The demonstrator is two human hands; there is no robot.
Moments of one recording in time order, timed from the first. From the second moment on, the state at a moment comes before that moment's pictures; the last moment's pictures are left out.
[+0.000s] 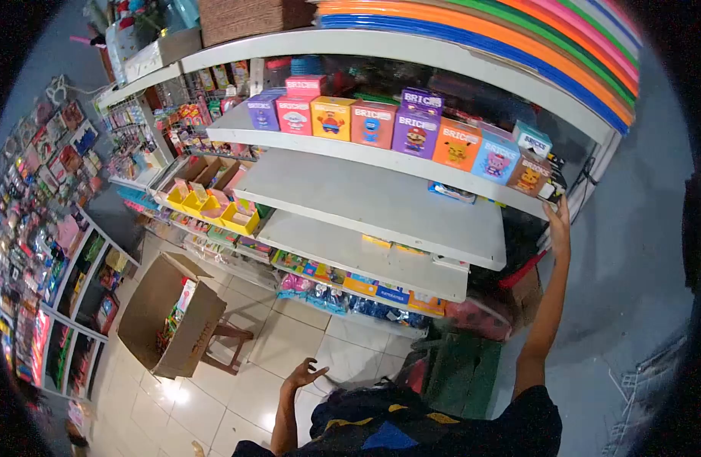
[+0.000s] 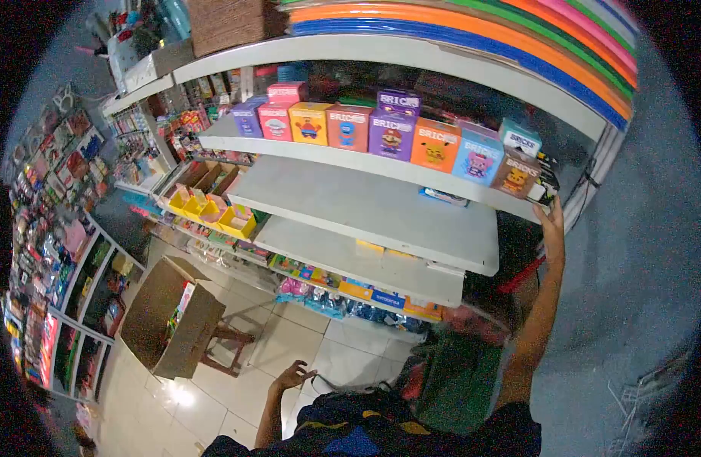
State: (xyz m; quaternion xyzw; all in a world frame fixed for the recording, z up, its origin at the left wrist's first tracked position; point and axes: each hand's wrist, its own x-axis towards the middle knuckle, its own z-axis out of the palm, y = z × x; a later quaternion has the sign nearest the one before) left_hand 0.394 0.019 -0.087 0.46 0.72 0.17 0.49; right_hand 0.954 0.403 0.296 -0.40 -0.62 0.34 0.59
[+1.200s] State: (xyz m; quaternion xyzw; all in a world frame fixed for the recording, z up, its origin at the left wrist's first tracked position) left_hand 0.438 -0.313 -0.184 -0.31 0.69 0.46 0.47; right_hand 0.525 0.222 -0.226 -0.39 -0.70 0.51 -0.31
